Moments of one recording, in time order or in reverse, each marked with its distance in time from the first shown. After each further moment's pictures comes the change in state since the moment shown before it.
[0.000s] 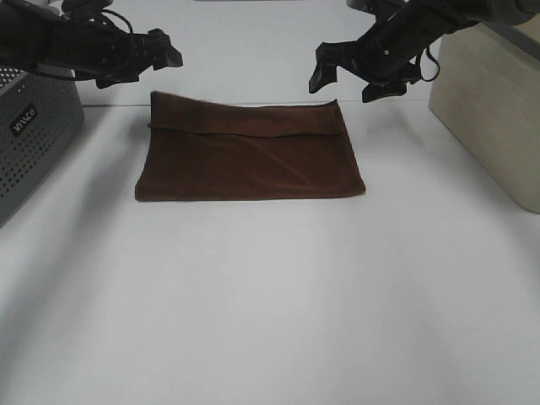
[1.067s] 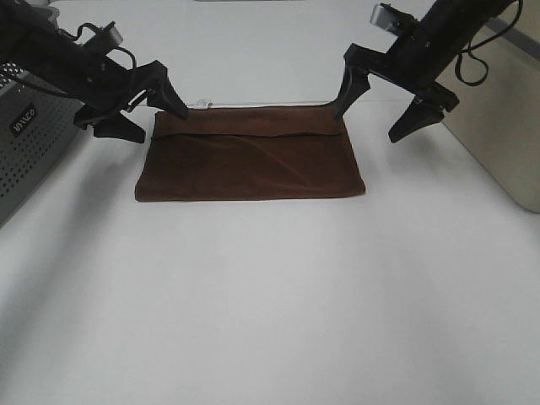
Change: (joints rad) left arm 0.019 -0.064 0.070 0.348 0.482 -0.436; right arm -0.072 -0.085 0.063 0.038 0.465 0.123
